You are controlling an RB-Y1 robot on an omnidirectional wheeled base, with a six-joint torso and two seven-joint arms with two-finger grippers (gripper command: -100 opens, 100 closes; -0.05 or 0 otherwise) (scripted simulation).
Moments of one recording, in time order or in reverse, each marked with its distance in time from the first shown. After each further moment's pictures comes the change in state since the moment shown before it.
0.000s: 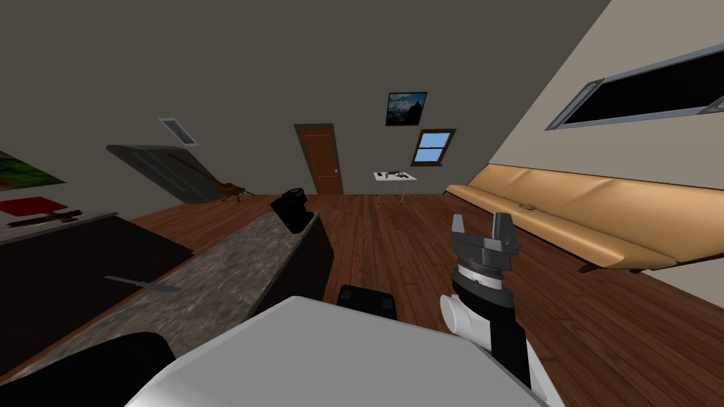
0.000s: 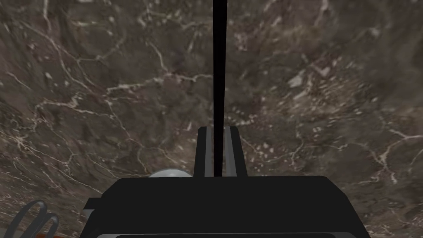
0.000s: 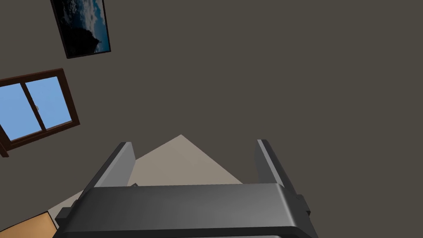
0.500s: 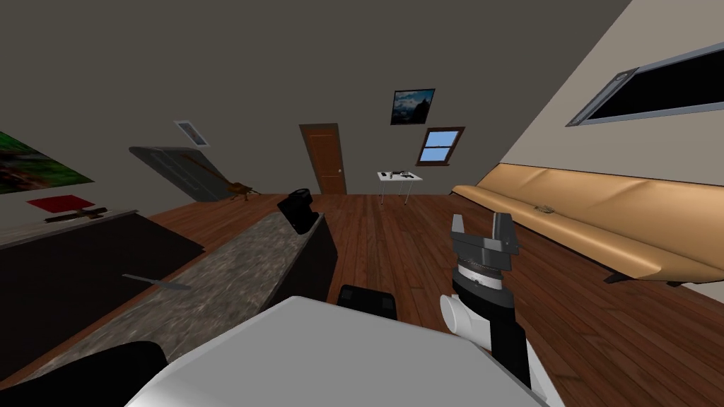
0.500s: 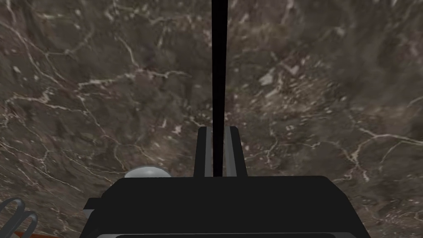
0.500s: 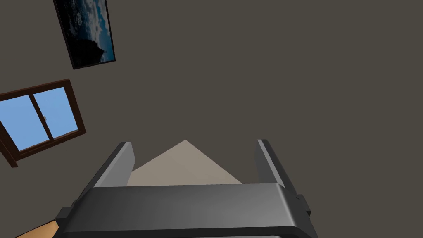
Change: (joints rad) left arm 0.147 -0.038 0.147 -0.138 -0.003 0.088 -0.104; right arm 0.000 0.000 0.000 0.000 0.000 0.000 0.000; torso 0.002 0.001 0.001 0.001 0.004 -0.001
